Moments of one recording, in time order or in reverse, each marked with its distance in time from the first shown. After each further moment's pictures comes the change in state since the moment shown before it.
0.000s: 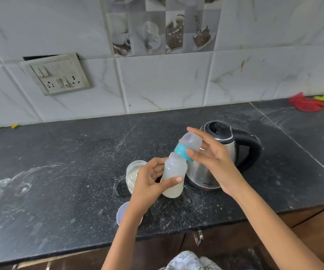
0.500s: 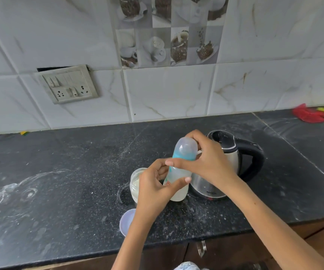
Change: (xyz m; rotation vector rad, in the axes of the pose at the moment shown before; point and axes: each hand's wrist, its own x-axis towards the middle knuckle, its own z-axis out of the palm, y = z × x) left_hand -0.009 0.034 0.012 0.092 0.154 0.154; right_hand 0.015 -0.031 0.028 -0.688 0.080 -0.147
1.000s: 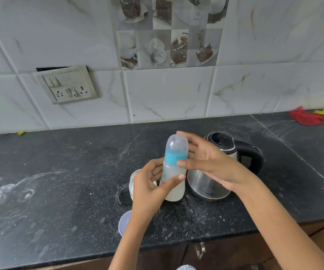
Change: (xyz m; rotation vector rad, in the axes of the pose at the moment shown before) left_hand -0.003 0.006 -0.007 -0.061 0.063 0.000; right_hand 0.003 0.002 -0.013 0.671 -0.430 0.195
